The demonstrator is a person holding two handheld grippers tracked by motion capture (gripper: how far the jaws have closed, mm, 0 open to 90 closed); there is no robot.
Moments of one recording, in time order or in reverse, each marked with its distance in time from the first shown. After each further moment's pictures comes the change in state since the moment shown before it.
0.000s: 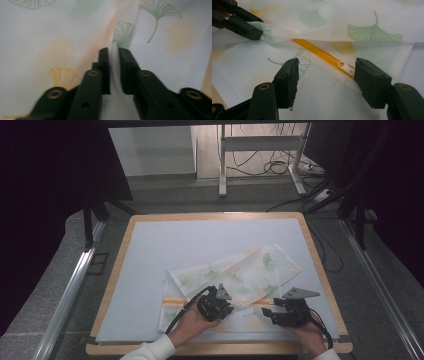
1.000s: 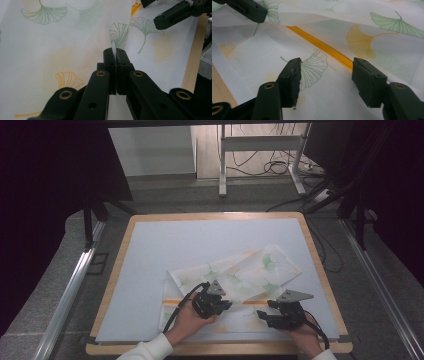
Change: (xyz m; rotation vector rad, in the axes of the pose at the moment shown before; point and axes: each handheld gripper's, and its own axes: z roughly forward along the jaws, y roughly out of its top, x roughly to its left) left arm 0.009 0.000 -0.020 -0.092 -0.055 -0.041; right arm 0.014 0.000 0.005 -0.001 0.033 -0.054
